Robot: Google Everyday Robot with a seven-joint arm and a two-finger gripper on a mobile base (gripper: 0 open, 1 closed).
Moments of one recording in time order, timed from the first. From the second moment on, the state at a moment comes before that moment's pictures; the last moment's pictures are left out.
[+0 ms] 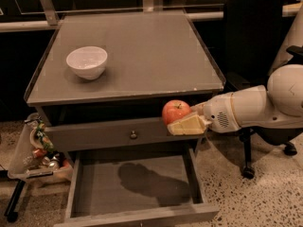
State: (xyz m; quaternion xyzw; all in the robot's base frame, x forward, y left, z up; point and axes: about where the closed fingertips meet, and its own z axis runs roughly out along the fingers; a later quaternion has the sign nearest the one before) arm 0.488 -0.098 0.811 -0.36 0.82 0.32 0.33
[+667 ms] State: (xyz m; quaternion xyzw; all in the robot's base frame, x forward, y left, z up) arm 0.444 -0.048 0.717 -0.30 0.83 0.36 0.29
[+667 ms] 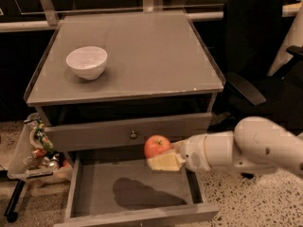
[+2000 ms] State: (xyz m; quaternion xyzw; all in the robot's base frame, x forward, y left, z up) arm 0.431 -0.007 0.604 -0.27 0.85 0.38 0.25
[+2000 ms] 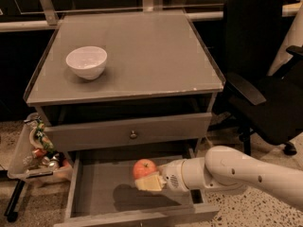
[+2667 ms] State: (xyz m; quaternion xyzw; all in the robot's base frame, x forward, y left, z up) arm 0.456 0.004 0.503 -0.22 0.87 0.36 0.26
